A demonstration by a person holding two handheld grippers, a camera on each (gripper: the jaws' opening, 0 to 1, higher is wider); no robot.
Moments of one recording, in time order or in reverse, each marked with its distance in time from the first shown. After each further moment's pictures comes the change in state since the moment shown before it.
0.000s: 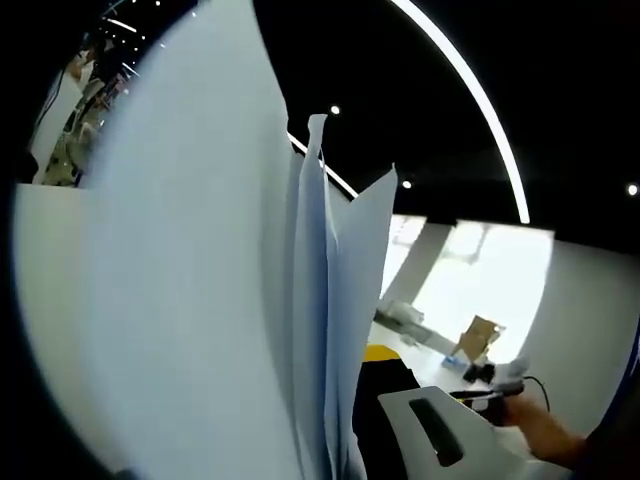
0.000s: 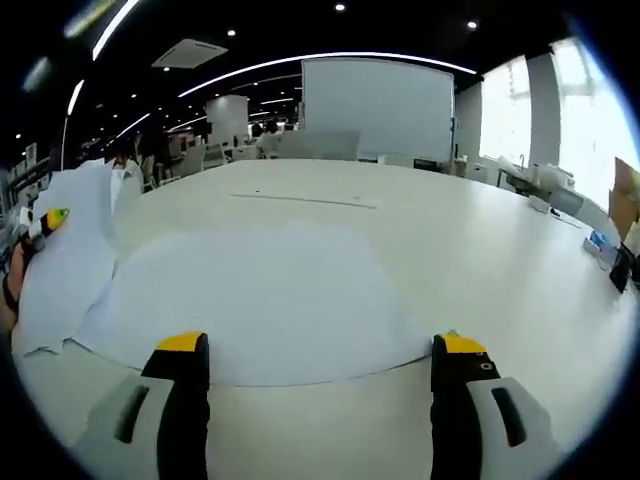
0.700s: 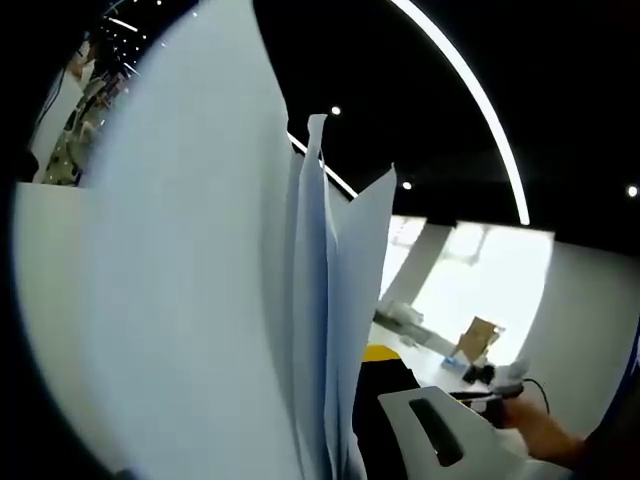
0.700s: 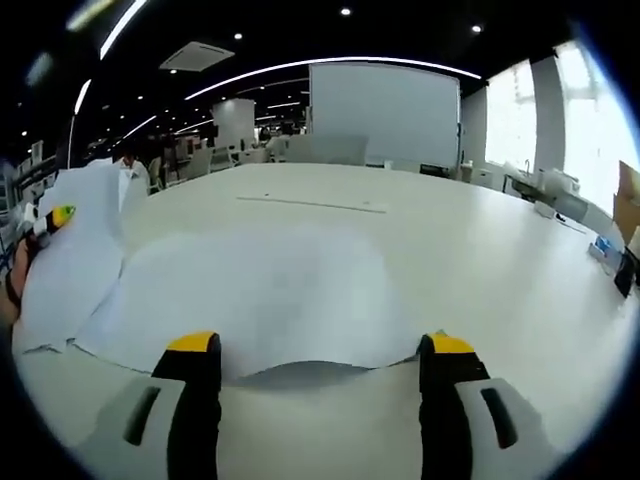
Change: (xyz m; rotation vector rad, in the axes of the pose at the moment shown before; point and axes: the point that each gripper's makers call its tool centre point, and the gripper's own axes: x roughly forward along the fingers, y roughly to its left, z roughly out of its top) left arm -0.001 0.002 0.001 -0.004 -0.004 0.000; right arm 0.003 0.010 0.001 -0.012 -0.015 0.027
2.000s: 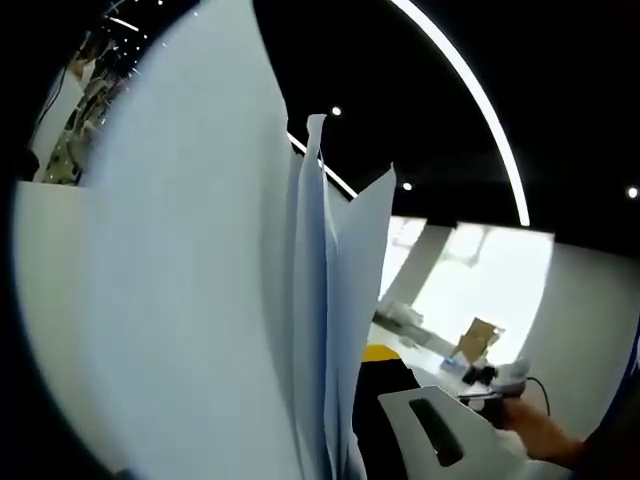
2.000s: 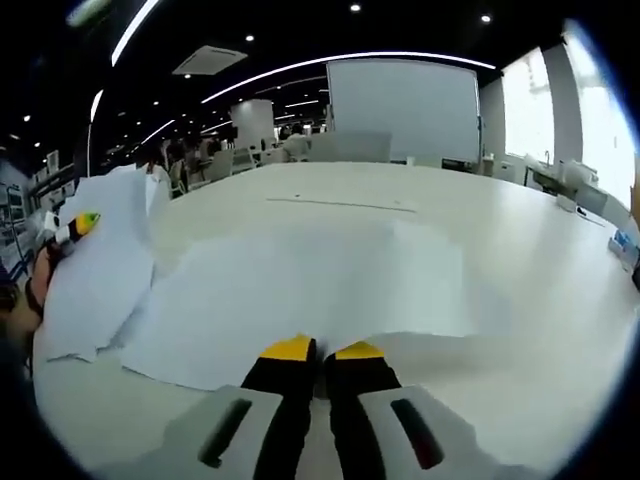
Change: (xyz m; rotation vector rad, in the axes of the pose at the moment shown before) left arm -0.001 0.000 0.001 -0.004 -0.003 0.000; right arm 0.017 0.009 0.004 0.031 0.012 0.105
